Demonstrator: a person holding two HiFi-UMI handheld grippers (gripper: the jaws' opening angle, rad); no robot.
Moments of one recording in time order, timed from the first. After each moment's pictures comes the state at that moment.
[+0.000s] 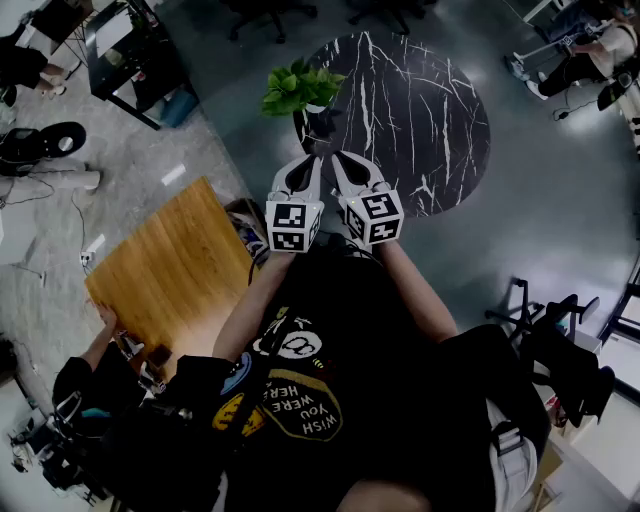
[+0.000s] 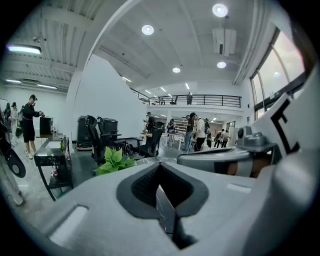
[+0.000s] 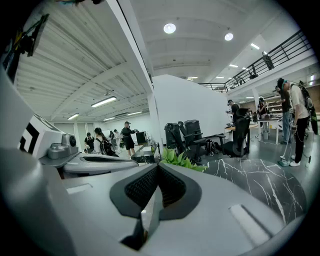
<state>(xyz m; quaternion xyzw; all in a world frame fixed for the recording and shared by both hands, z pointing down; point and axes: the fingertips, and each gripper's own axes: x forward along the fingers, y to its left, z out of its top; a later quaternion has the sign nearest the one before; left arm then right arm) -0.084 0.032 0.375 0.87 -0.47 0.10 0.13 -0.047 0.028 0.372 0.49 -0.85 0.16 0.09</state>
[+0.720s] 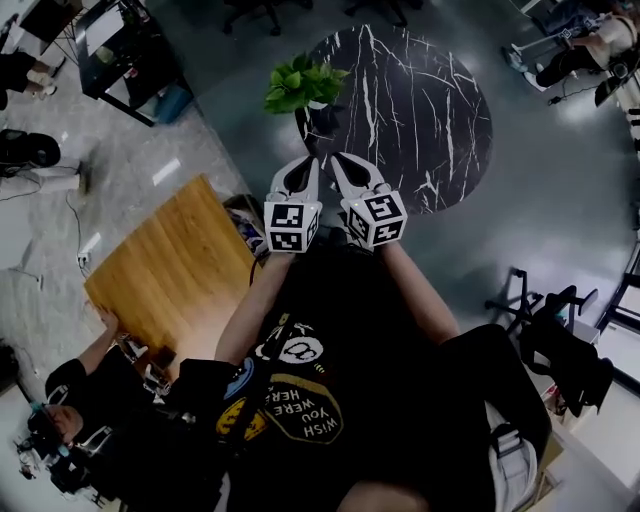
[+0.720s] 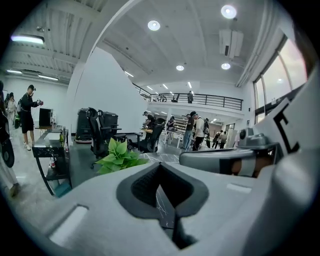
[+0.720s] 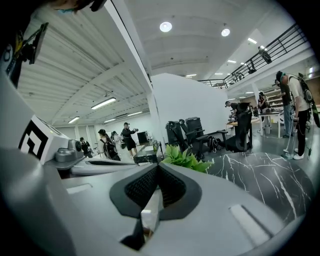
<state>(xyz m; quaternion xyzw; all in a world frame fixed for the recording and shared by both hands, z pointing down) -0.107 0.018 0.399 0.87 -0.46 0.10 0.17 -0.069 0.017 0.387 0.48 -0.85 0.18 0.08</state>
